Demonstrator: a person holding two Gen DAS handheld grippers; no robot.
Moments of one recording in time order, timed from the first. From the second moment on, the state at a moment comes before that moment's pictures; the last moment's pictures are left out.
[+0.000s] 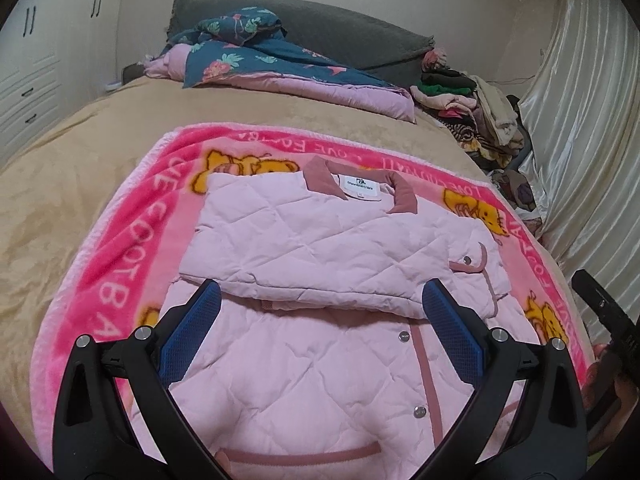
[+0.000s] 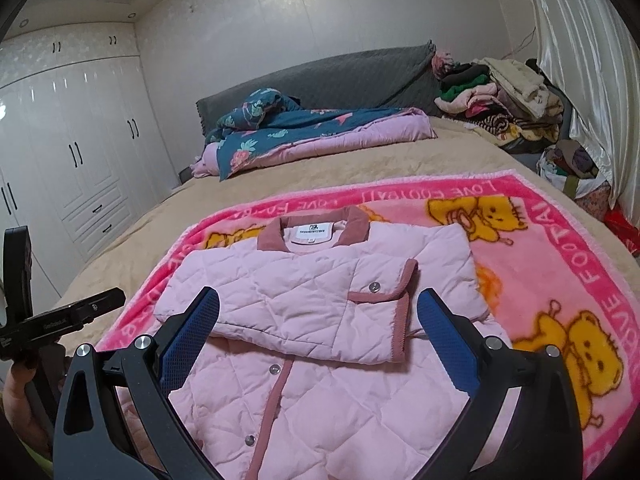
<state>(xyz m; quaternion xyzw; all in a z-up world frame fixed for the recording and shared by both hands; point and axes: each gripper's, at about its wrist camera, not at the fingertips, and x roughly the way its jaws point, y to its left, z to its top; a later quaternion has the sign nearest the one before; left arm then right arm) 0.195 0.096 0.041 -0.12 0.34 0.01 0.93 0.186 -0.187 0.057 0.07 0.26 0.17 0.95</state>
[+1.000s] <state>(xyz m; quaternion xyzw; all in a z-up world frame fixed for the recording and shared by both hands) 0.118 0.072 0.036 -0.08 0.33 0.02 0.94 0.117 -0.216 0.065 0.04 0.25 0.18 0.95</state>
